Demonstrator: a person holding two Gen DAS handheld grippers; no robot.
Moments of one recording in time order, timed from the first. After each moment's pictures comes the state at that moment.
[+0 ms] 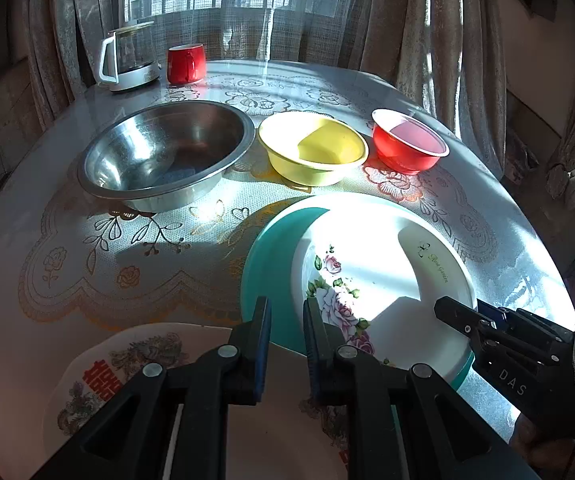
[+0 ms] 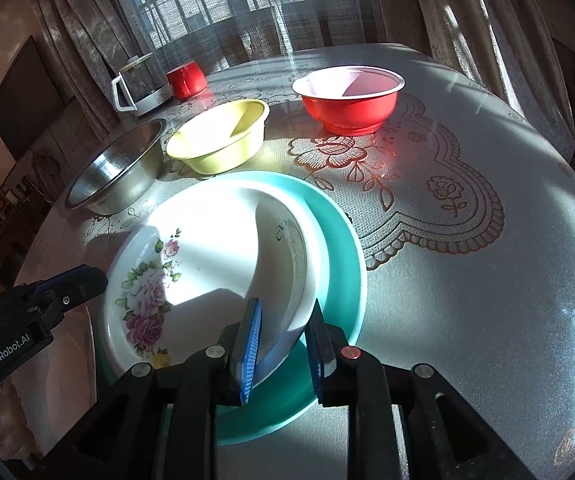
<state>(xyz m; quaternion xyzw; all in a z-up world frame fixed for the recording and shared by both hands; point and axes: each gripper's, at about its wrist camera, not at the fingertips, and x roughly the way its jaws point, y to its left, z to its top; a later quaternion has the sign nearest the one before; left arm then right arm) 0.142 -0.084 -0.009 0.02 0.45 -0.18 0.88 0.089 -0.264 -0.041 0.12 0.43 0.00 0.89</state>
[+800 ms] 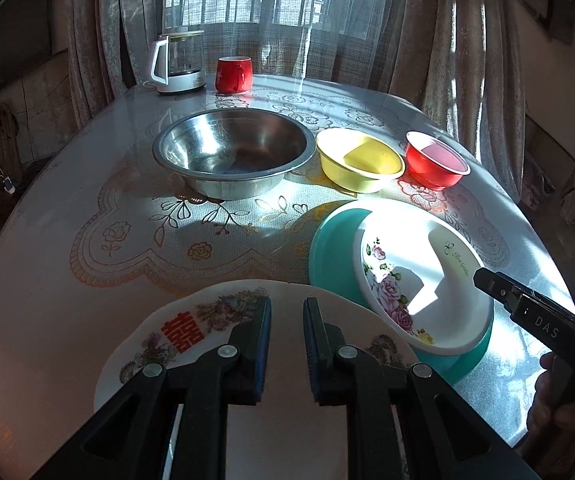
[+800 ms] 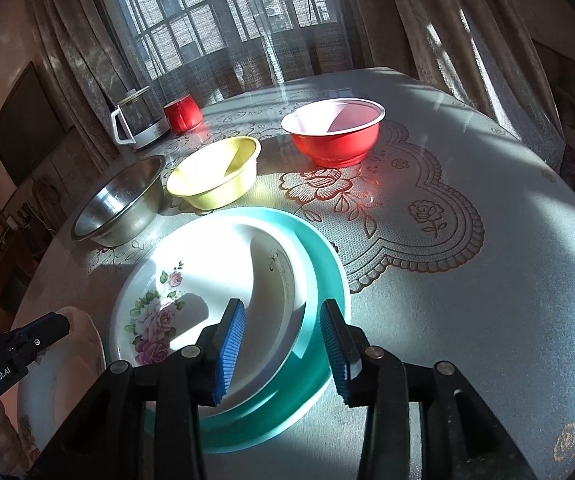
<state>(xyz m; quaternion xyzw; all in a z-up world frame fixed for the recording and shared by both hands) 0.111 -0.034 0.000 0.00 0.42 -0.13 0.90 0.078 -0.273 -0.026 0.14 0.38 -0.02 0.91</state>
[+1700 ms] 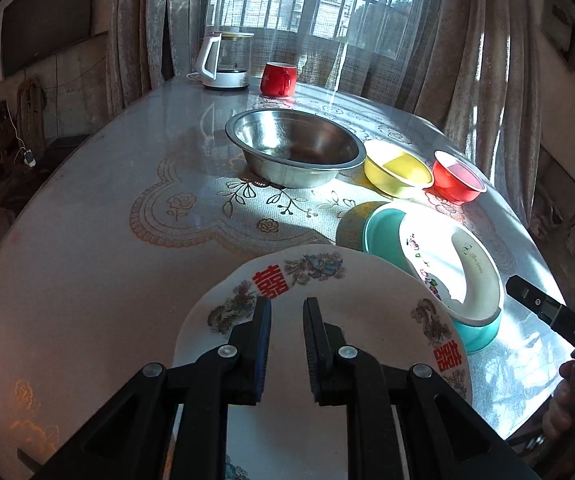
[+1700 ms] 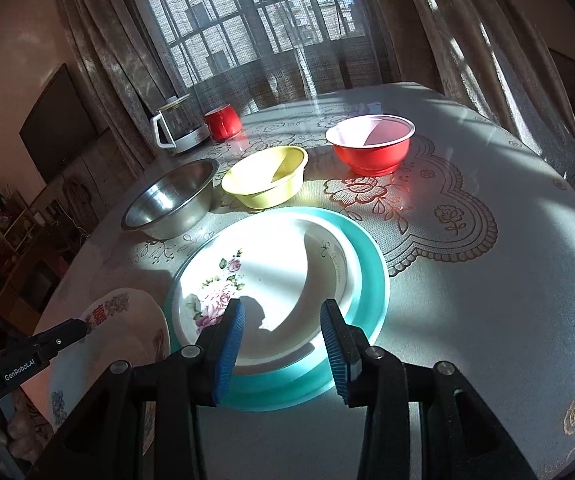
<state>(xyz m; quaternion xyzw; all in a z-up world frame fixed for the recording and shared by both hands) 0.078 0.029 -0.001 -0.04 0.41 -0.10 0.90 0.041 -0.250 -0.005 0.15 0.36 0.05 0.92</state>
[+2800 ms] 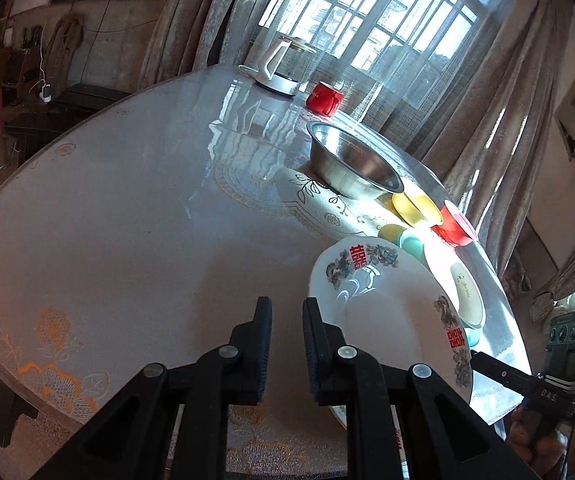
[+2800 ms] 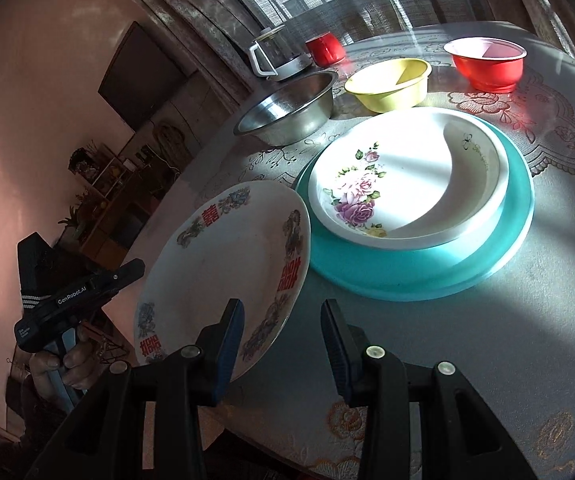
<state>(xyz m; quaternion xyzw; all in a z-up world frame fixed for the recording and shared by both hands) 0.034 0.132 -0.019 -0.18 0.39 -0.11 0.90 0.017 -0.200 -0.038 0.19 0.43 0.24 0.85</state>
